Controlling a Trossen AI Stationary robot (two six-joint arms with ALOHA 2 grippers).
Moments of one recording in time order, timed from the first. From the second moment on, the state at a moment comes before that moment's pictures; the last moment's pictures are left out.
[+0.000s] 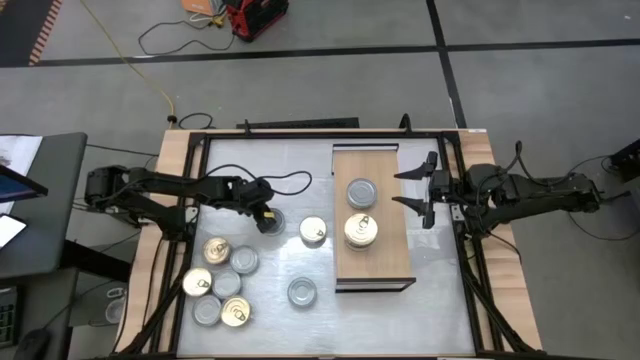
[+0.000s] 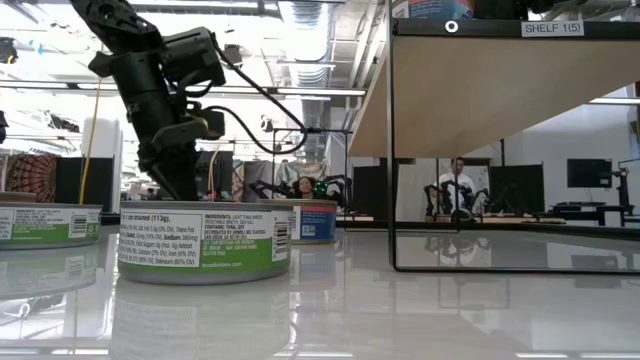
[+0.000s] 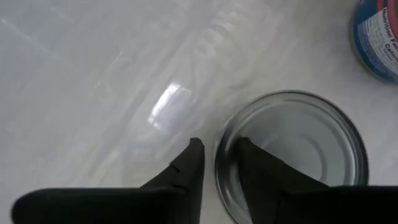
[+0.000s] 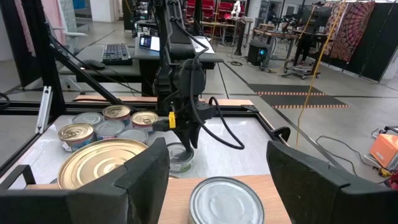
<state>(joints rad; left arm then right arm) 0.19 1.33 0.67 -0.42 -0.16 -0.40 0.07 0.60 0.65 -0.12 0.25 -0.09</state>
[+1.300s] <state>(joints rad) 0.29 1.19 0.71 -0.59 -0.26 -0.44 0.07 0.61 0.65 -0.13 0.25 -0.08</state>
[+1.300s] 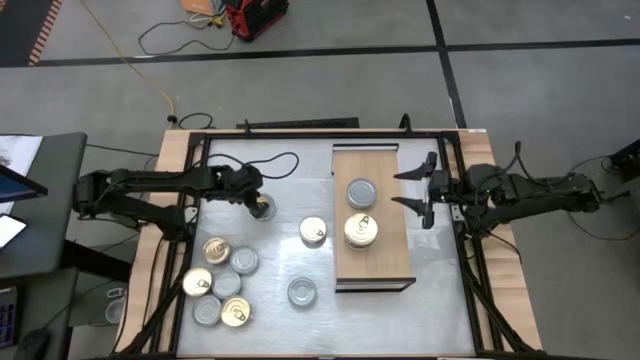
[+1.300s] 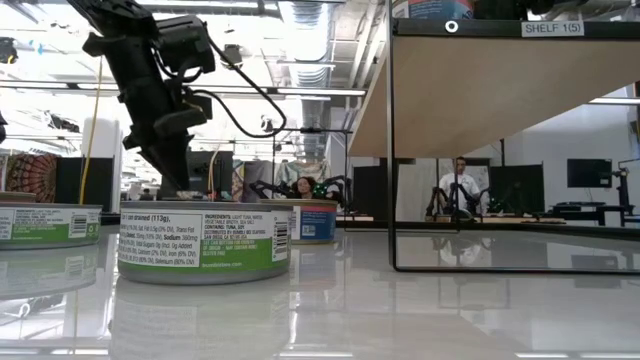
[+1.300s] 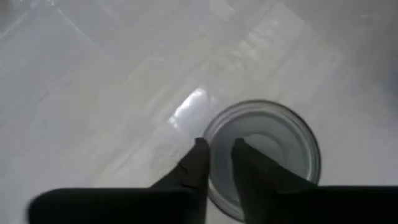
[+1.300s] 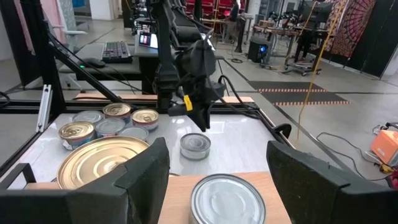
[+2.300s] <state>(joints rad) 0.48 1.23 0.59 -0.39 0.05 -0.21 0.07 0.62 0.65 -0.14 0.24 -0.06</state>
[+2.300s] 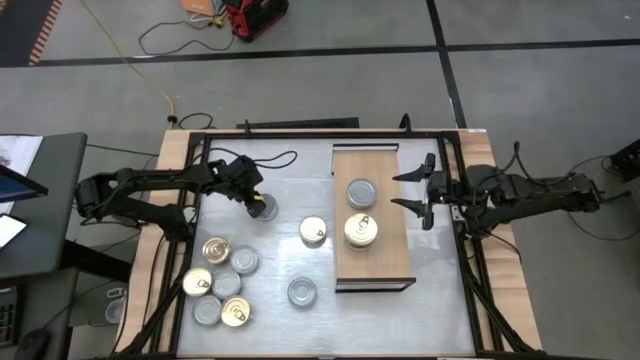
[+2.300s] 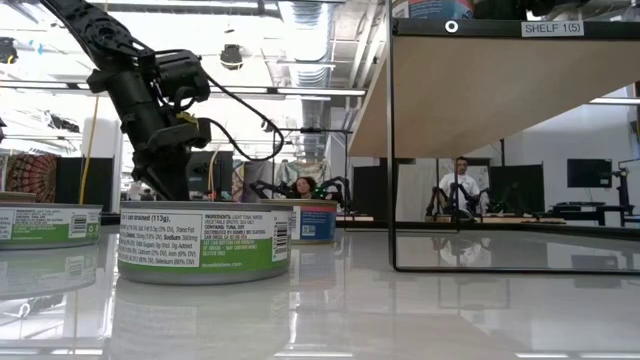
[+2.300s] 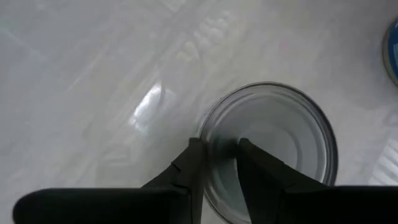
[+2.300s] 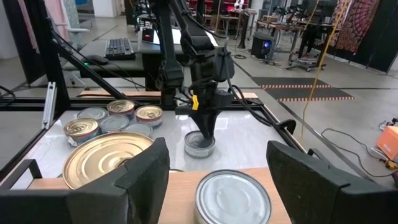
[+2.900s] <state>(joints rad) 0.62 1.22 0.58 -0.40 0.05 -0.18 0.11 0.62 0.65 -0.14 0.24 -0.05</state>
